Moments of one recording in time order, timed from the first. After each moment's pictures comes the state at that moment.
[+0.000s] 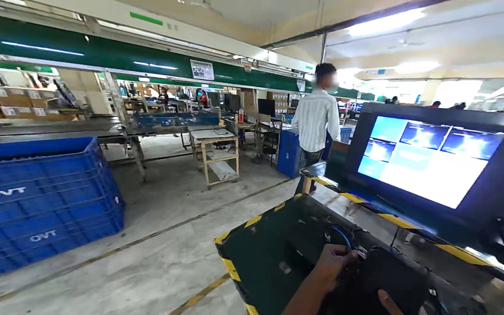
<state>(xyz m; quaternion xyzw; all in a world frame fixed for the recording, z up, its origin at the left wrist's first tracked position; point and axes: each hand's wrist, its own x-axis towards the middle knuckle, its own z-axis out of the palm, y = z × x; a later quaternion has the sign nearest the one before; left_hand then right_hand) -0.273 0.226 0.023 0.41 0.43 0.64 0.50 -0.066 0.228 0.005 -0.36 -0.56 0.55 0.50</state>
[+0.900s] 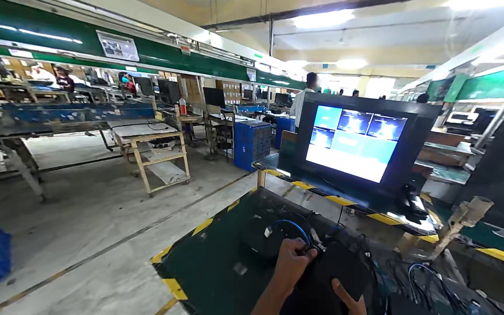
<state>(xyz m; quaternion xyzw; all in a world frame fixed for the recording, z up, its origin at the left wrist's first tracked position) -0.249 0.211 0.034 0.49 0.51 0.61 0.36 -0.065 0.207 -0.019 -0.37 -0.39 0.63 0.56</state>
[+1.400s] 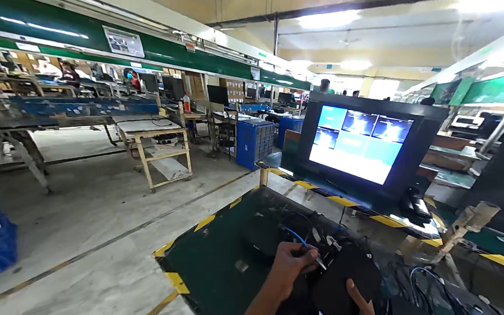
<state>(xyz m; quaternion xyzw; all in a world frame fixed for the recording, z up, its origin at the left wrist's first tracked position) -0.251 0.187 0.049 0.38 0.43 0.64 0.51 -0.052 0.209 -0.020 -0.34 -0.37 0.63 0.58</state>
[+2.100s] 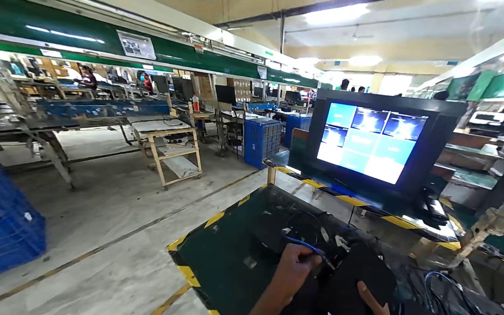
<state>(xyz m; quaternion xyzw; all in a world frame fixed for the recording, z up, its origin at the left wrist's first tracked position) -0.262 0.174 0.046 0.52 0.49 0.57 0.41 -0.046 0.210 -0.013 -0.36 -0.41 0.61 0.58</state>
